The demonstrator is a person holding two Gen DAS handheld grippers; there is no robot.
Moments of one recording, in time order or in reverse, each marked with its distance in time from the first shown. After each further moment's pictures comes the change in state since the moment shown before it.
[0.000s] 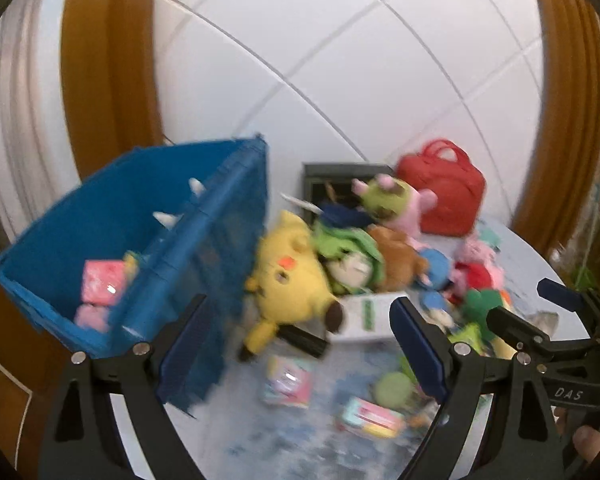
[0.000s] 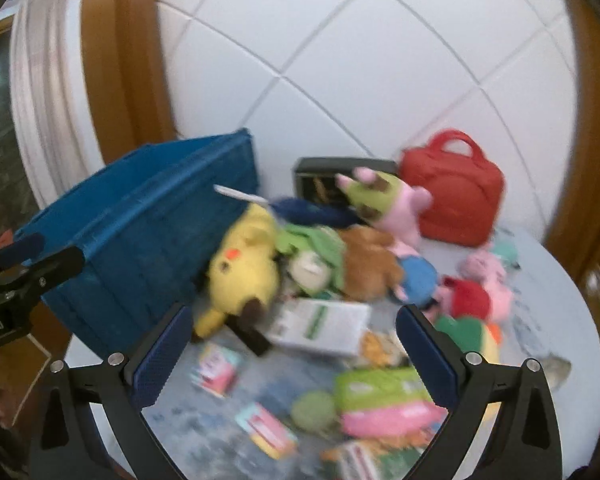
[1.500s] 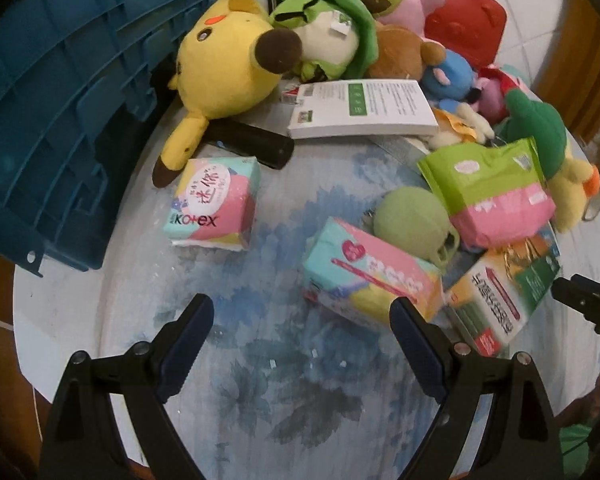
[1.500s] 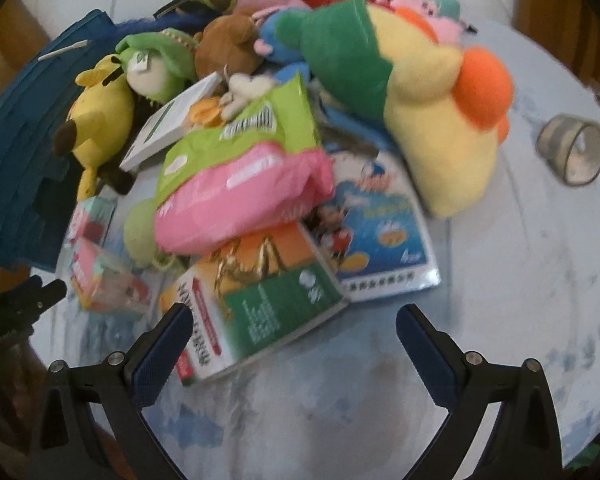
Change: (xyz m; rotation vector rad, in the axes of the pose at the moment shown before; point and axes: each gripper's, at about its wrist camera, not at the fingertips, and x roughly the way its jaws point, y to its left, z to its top) left arm 0.153 -0.049 -0.173 0.040 0.487 -0.002; right arm 0.113 -0.161 -0.197 0.310 0.489 0.015
